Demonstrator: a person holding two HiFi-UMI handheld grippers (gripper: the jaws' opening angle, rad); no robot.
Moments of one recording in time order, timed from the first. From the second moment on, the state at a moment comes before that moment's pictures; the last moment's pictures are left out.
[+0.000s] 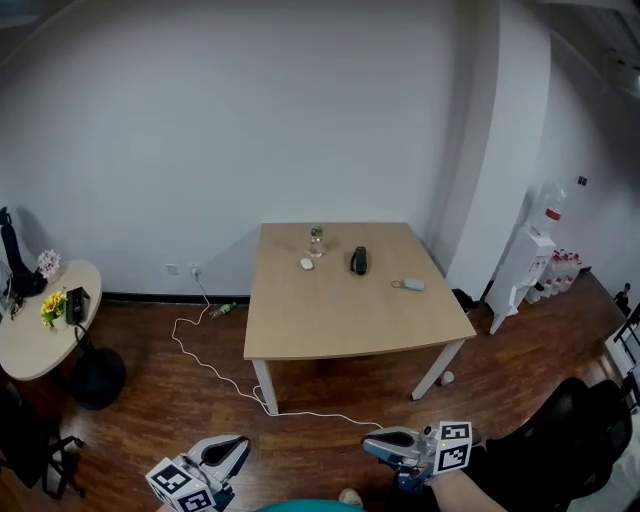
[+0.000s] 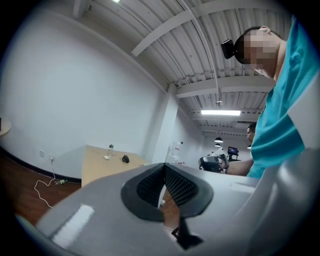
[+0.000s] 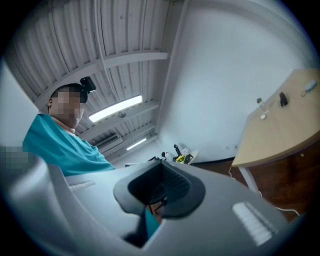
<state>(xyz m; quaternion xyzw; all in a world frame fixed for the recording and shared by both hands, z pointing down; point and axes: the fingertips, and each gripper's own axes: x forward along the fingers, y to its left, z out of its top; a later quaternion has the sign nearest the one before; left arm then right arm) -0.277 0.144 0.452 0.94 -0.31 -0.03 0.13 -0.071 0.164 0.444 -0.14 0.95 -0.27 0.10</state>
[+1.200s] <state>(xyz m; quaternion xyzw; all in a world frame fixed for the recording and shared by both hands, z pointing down) -0.184 0.170 0.447 0.94 -0.32 -0.04 0.13 0.021 0.204 0.454 -0.23 0.95 -0.22 0.04</state>
